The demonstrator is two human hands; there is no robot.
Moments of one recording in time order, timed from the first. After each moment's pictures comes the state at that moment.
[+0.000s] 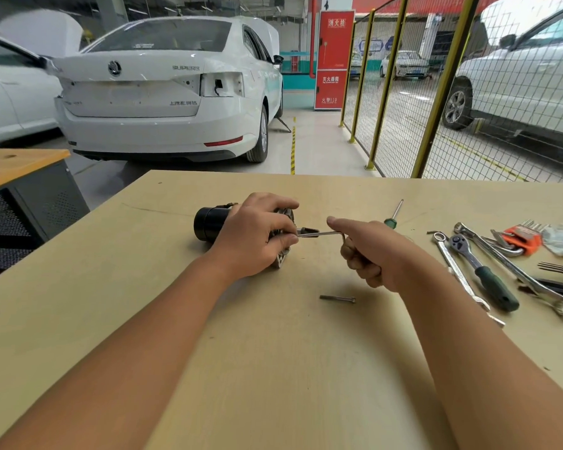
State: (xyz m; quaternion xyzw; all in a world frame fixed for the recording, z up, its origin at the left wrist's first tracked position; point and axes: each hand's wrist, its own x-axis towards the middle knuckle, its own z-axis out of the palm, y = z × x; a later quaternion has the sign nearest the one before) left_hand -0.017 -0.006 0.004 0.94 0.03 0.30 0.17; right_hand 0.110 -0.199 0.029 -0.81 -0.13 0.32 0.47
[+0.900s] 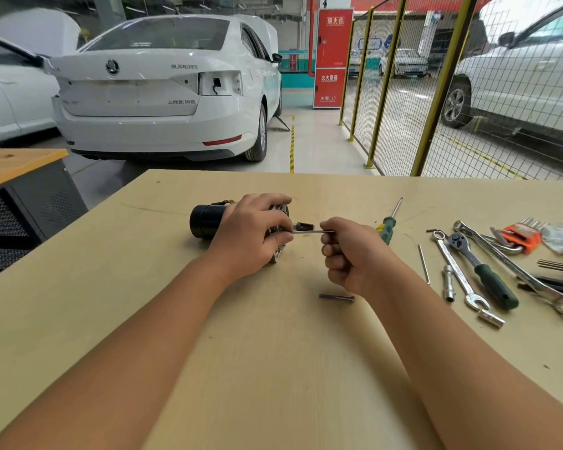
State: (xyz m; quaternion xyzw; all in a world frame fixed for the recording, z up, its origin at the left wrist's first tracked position) left_hand -0.015 -0.003 -0.002 0.94 0.05 0.32 0.15; right_hand 0.082 -0.176 0.020 -0.66 -0.04 0.36 0.66
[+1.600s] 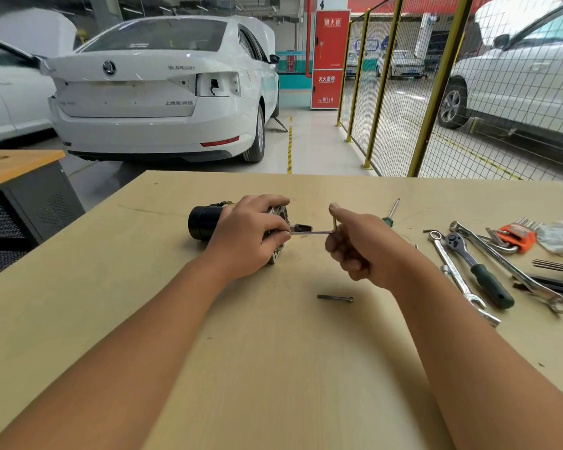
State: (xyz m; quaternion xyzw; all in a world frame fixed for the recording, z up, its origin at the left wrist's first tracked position) left_hand -0.016 0.000 -0.002 0.94 0.05 0.31 0.15; right_hand 0.103 -0.194 0.028 -0.74 -0.18 0.33 0.56
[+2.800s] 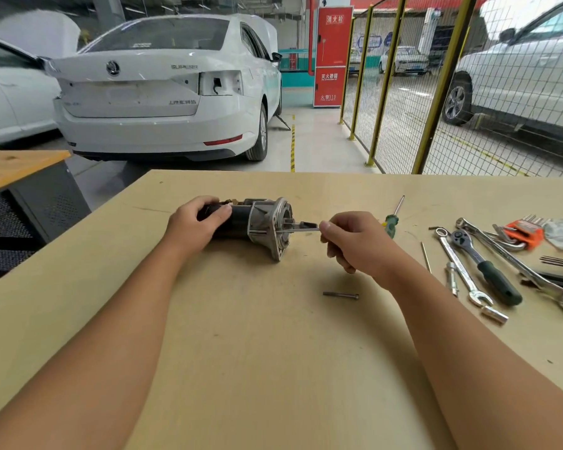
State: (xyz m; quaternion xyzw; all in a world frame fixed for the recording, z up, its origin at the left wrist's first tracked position) left_hand -0.043 0.089 -0.017 0.82 0.30 0.30 0.38; right_hand 0.109 -0.186 0.003 -0.75 -0.35 0.18 0.54
